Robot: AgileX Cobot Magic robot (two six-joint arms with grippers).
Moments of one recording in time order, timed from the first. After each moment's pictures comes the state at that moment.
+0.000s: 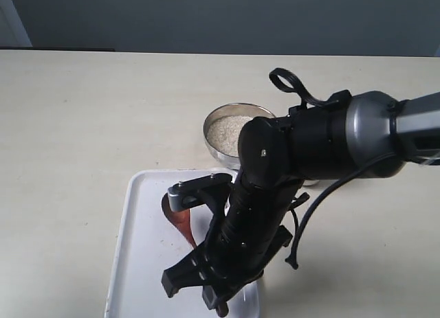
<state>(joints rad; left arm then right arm) -0.02 0.00 0.00 0.22 0.25 0.03 1.02 1.82 -0.97 0.52 0.81 -0.05</state>
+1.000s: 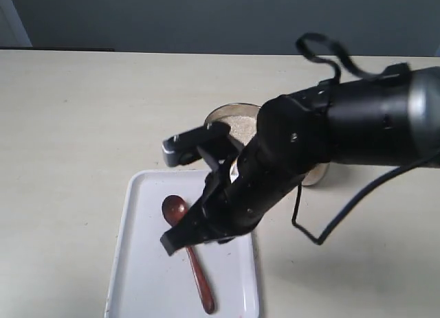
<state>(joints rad) -0.02 0.00 0.00 0.22 0.25 0.03 1.02 1.67 -0.97 0.33 0.61 -0.05</state>
